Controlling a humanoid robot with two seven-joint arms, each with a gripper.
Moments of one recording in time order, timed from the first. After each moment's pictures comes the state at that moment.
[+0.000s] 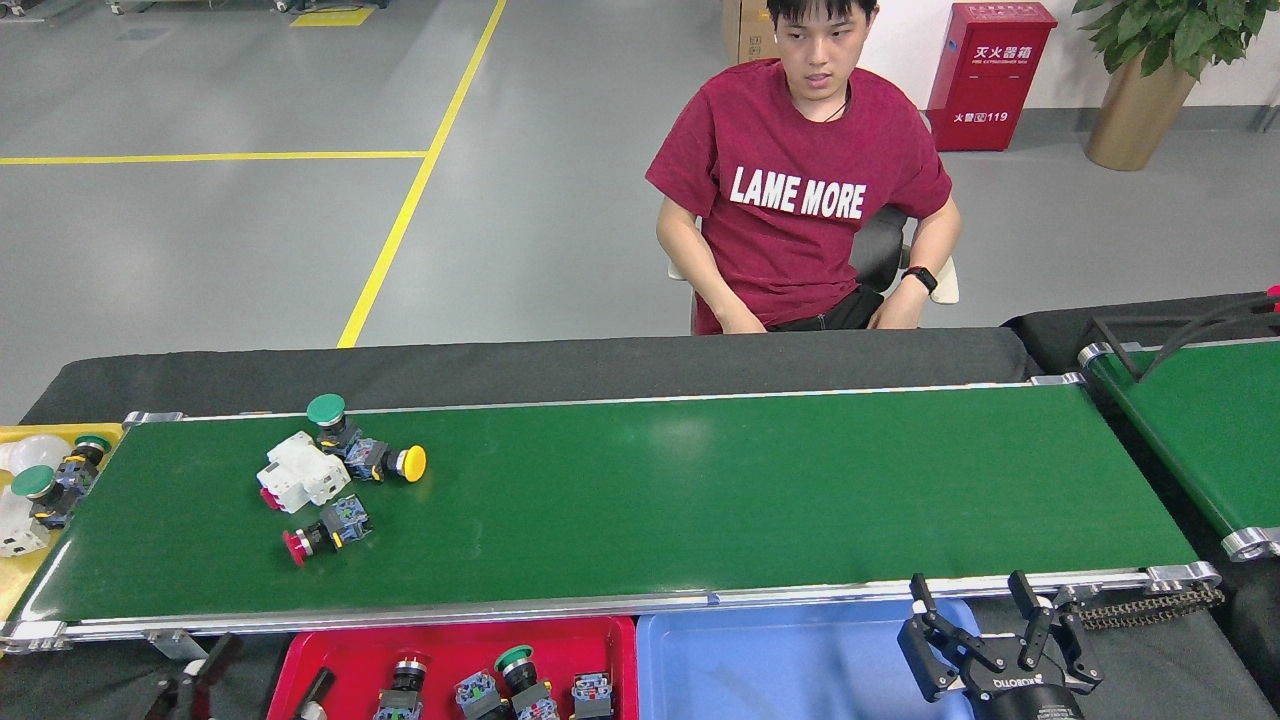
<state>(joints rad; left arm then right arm) 0.32 0.07 0.48 -1.66 -1.51 -0.67 0.19 0.20 -0.16 0.07 -1.73 1.22 0.07 0.00</state>
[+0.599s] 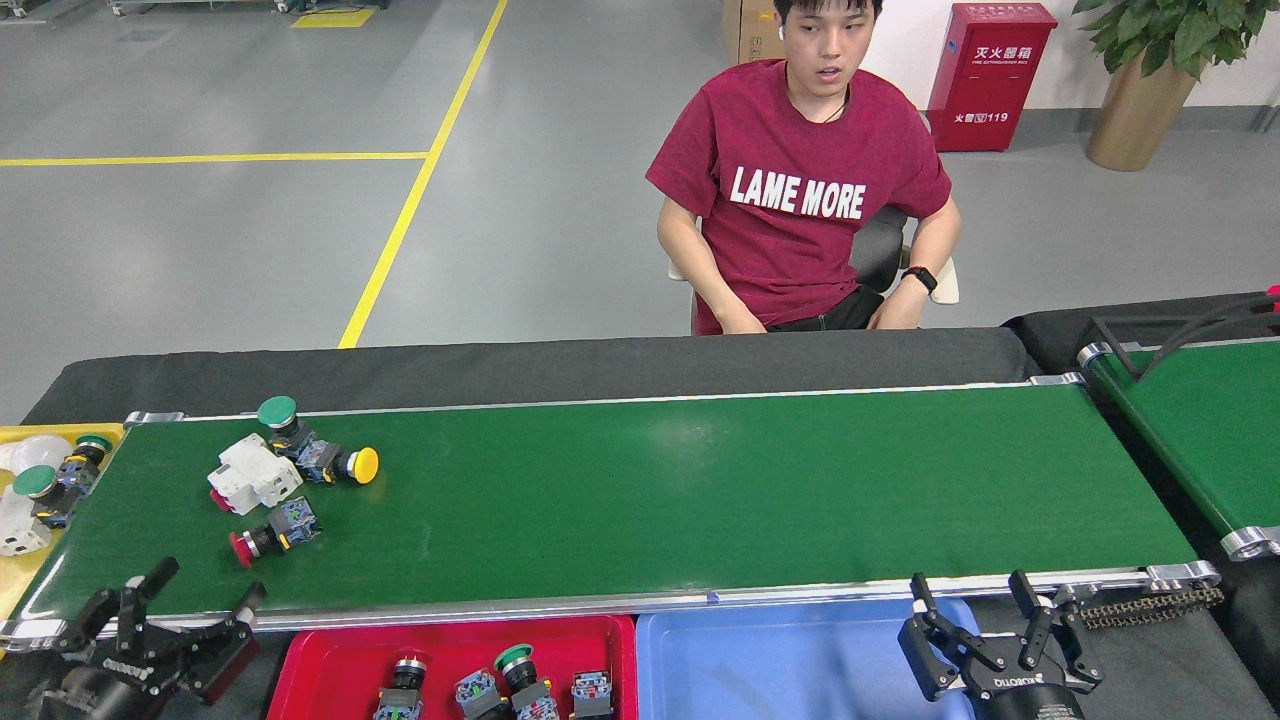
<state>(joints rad) -0.12 0.40 0.35 -1.07 -1.50 -0.69 0.17 0.20 -0.15 0.07 -1.74 1.22 0.06 0.01</state>
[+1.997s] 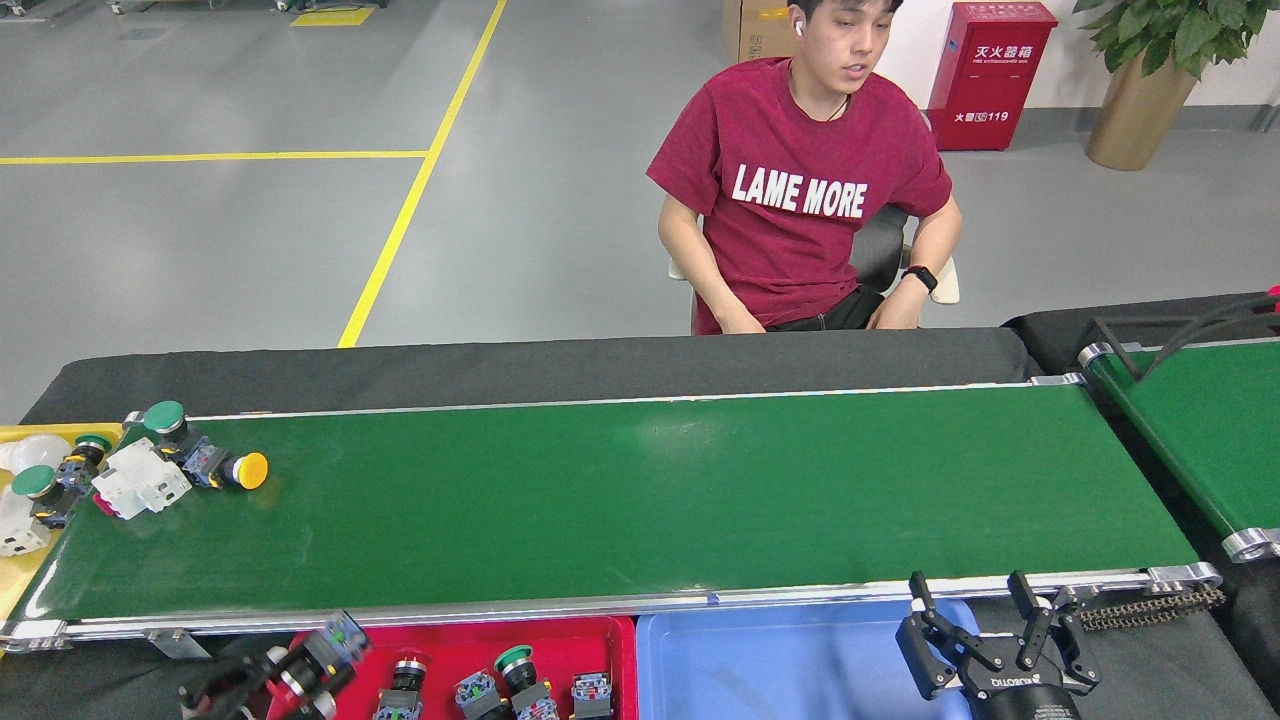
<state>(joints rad) 0.34 0.21 0.17 -1.70 -1.38 -0.78 0.15 0.20 -0.15 0.07 -1.74 1.22 0.07 0.01</state>
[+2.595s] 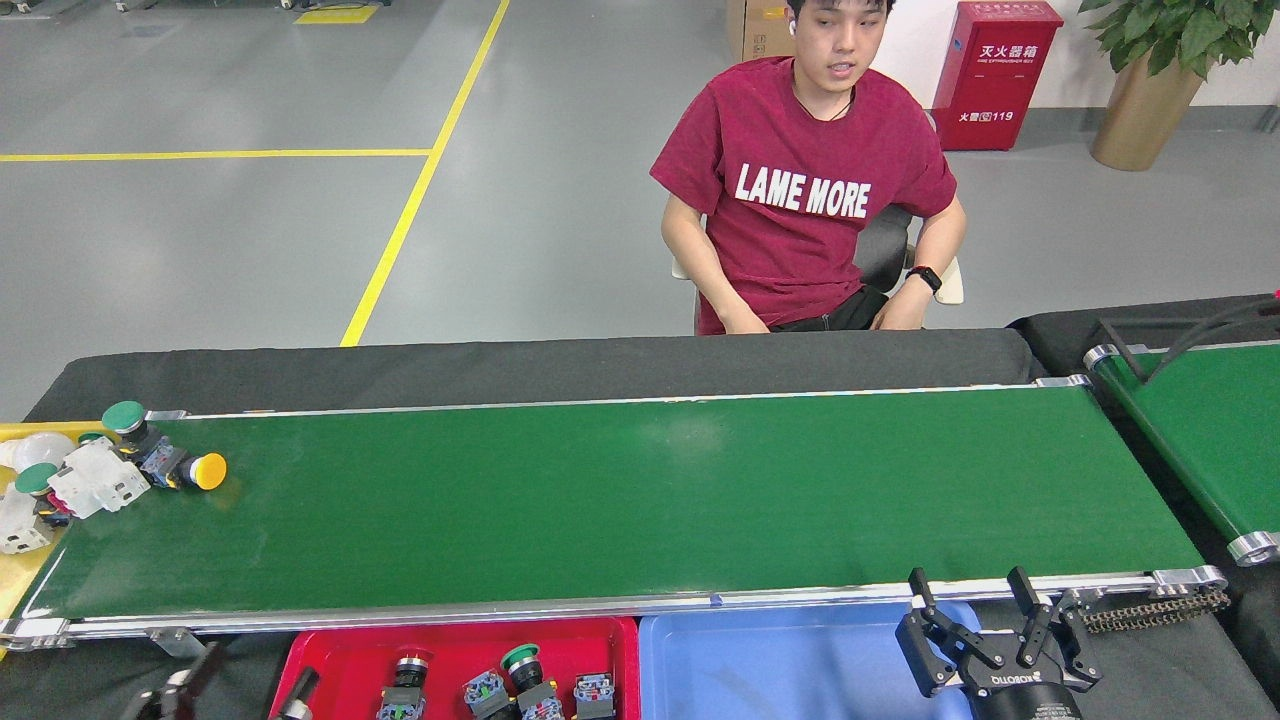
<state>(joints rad) 0.35 0.10 0.45 -1.67 -1.38 -0.53 0.08 0.20 -0.15 0.07 -1.75 1.22 0.07 -0.01</state>
